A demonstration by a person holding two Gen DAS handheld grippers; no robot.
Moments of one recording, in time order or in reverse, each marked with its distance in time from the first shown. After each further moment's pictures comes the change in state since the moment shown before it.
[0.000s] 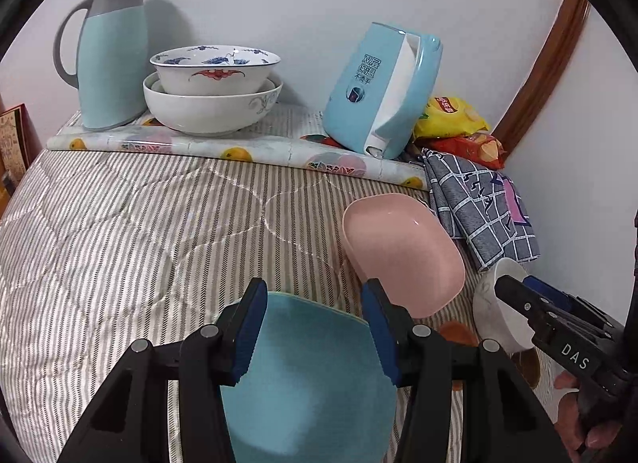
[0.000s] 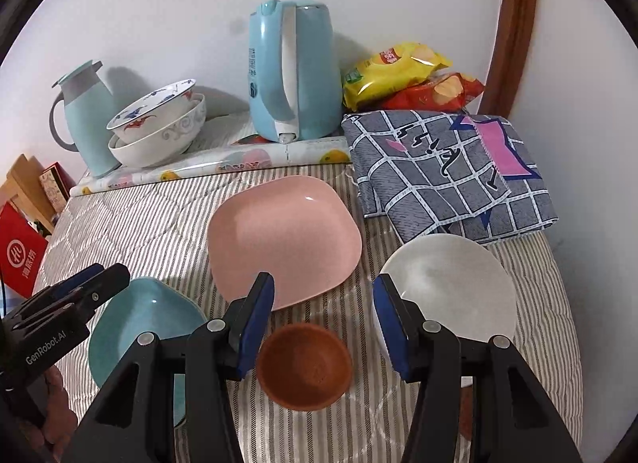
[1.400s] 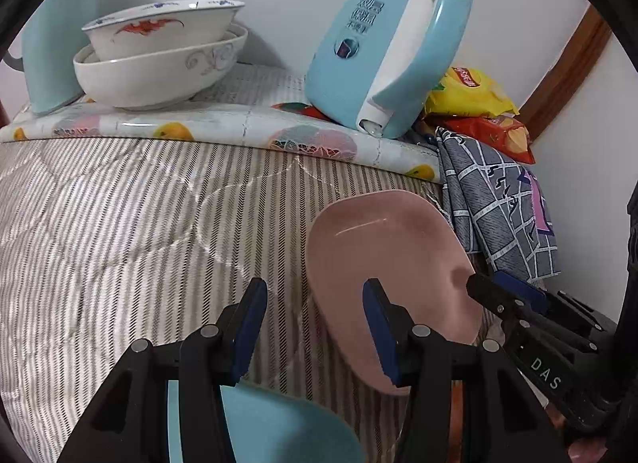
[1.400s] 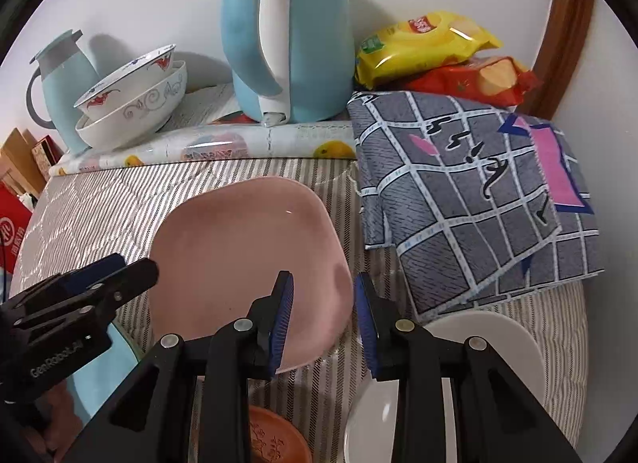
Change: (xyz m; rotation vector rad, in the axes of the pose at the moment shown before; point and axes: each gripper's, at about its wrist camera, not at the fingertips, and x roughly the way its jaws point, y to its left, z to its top) left arm 0.094 -0.034 0.028 -0.037 0.114 0.001; right arm 0.088 -0.014 0.039 -0.096 0.106 0.025
